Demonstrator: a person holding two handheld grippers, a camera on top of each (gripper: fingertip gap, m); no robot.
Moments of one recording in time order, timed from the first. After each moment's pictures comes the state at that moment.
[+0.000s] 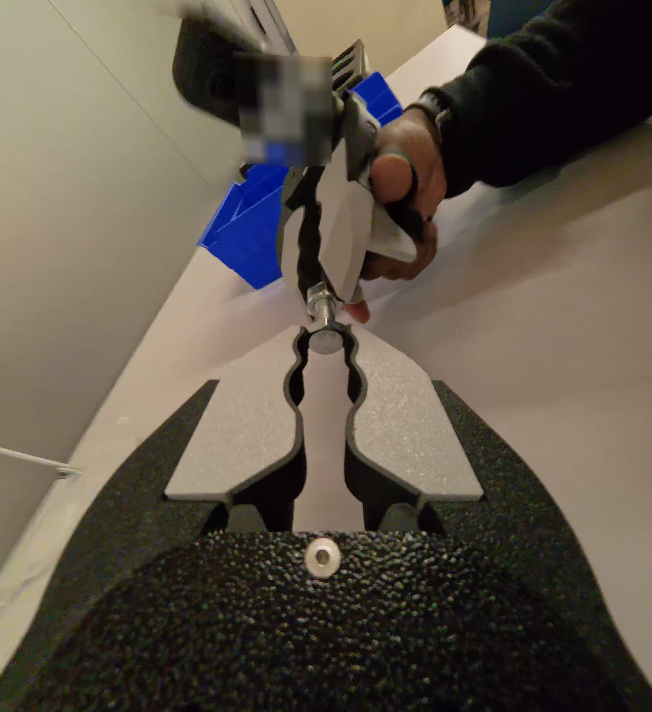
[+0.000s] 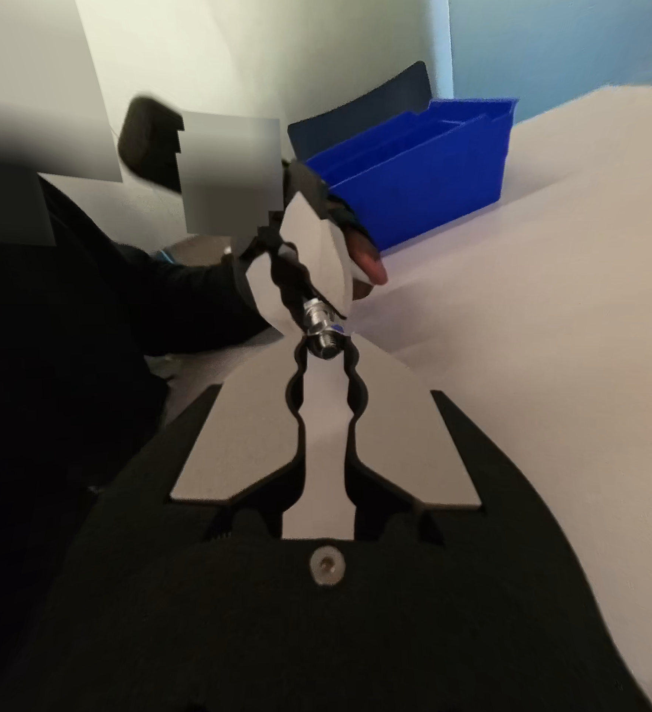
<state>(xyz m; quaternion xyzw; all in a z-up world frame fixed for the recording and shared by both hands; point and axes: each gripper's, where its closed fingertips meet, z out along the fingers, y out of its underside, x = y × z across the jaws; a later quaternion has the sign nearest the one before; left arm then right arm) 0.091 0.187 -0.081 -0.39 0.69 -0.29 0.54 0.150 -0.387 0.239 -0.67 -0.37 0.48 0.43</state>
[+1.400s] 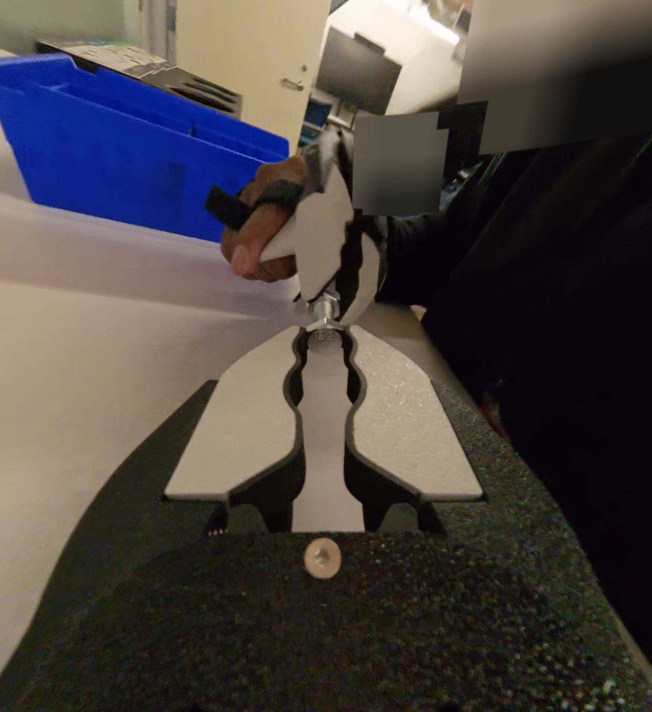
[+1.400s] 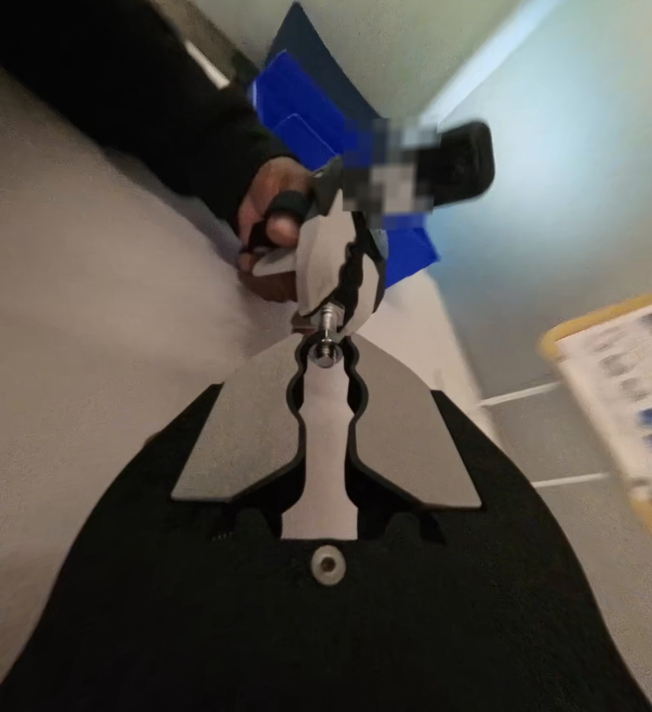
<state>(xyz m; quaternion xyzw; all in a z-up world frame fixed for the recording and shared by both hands) 0.086 0.159 -0.088 -0.50 0.56 -0.61 0.25 0.147 -0.401 0.232 -0.45 -0.63 0.09 0.63</state>
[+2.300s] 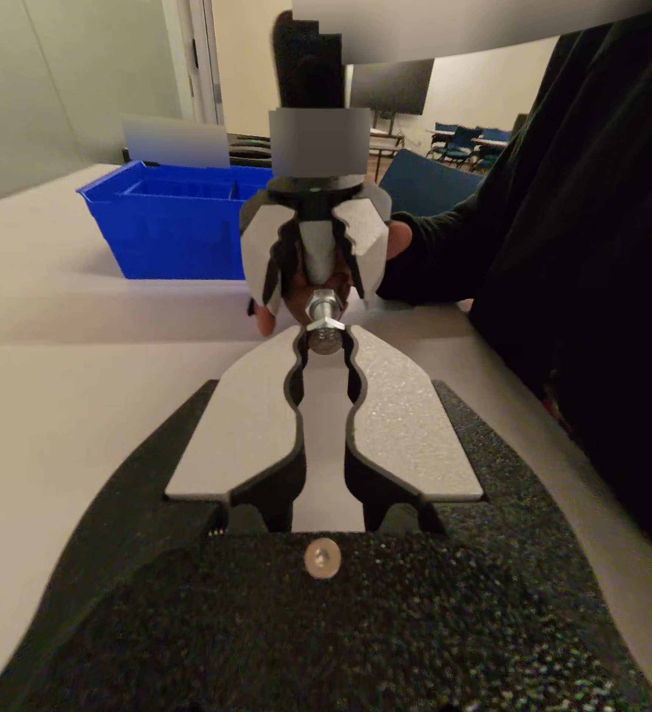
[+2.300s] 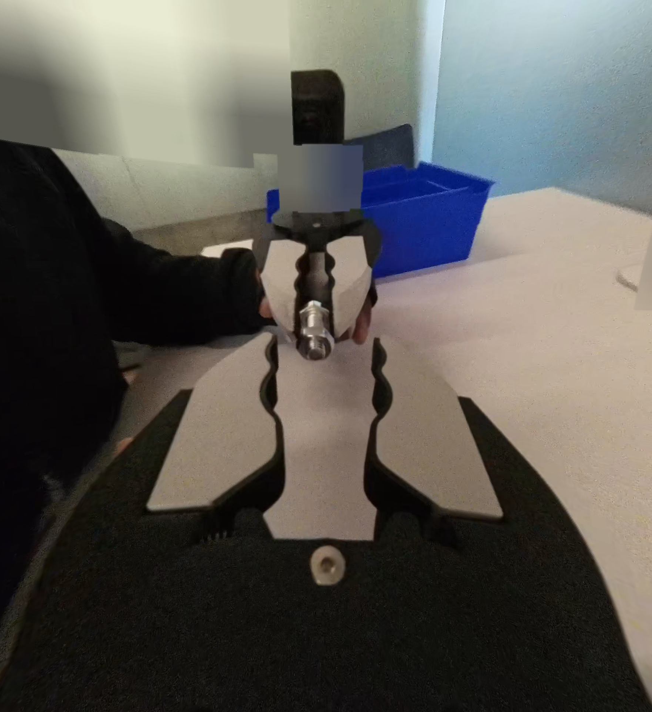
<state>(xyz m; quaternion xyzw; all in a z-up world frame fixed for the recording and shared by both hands) 0.083 0.169 -0.072 -0.46 0.59 -0.55 0.36 0.153 -0.390 0.253 -0.63 -0.40 0.44 0.50</state>
